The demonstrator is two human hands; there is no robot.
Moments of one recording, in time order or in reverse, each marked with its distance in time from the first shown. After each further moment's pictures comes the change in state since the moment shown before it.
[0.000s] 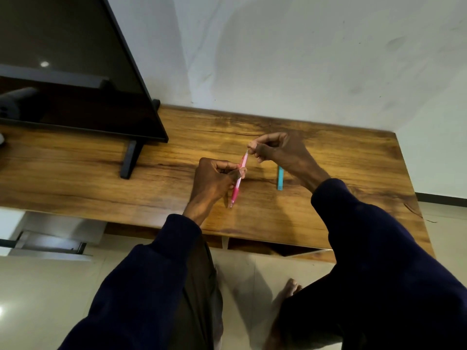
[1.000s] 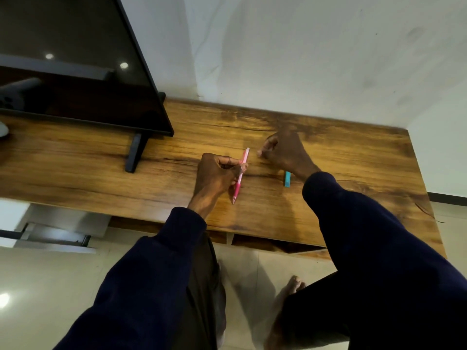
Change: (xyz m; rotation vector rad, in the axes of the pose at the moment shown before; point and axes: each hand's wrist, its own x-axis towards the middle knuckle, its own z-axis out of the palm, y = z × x) left_hand 0.007 -0.010 -0.003 0.004 0.049 -0.032; right_hand 0.033 0.035 0.013 -0.617 0.040 0.045
